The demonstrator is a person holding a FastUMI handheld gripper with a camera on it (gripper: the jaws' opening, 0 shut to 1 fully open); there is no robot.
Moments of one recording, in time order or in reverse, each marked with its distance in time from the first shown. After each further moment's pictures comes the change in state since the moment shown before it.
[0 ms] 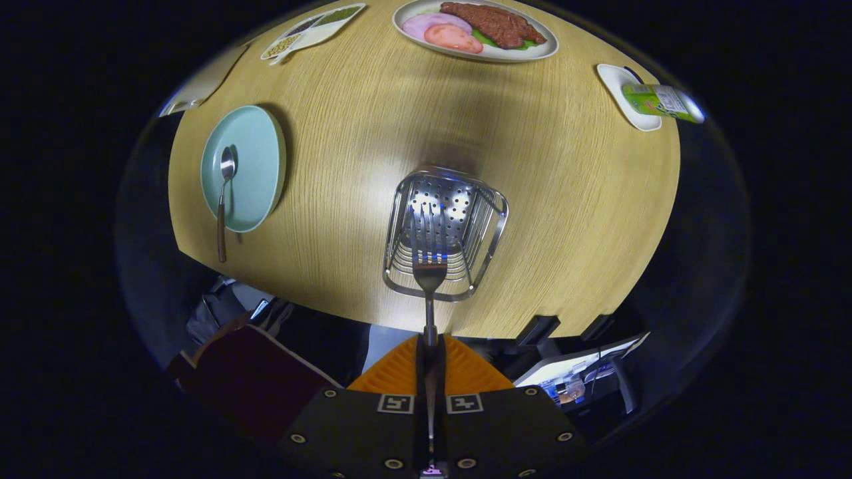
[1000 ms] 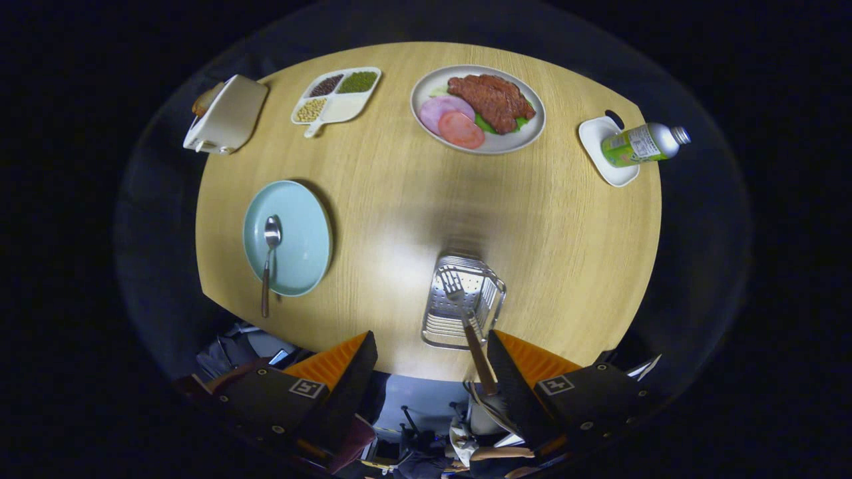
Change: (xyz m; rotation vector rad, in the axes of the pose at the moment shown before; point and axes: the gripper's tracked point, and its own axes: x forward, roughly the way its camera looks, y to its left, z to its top) arm -0.068 0.041 0.052 0.045 -0.408 0.064
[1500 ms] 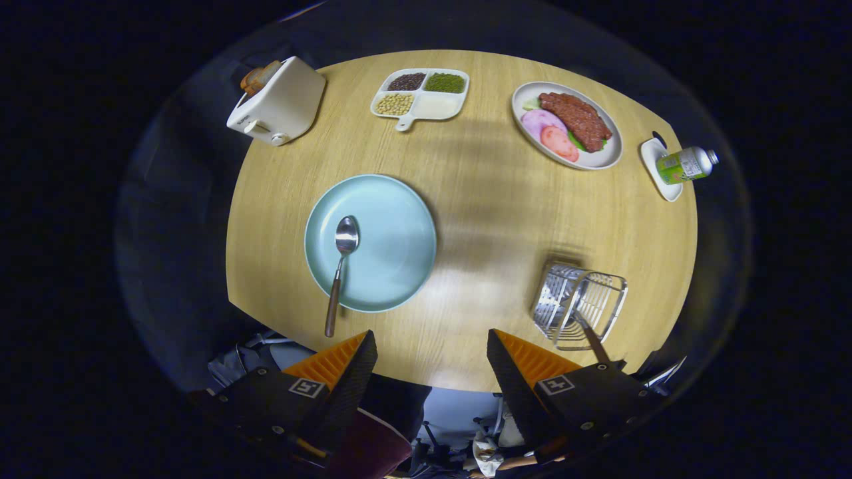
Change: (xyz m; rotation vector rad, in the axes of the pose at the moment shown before) arm 0.043 0.143 -0.013 -0.026 -0.045 0.098
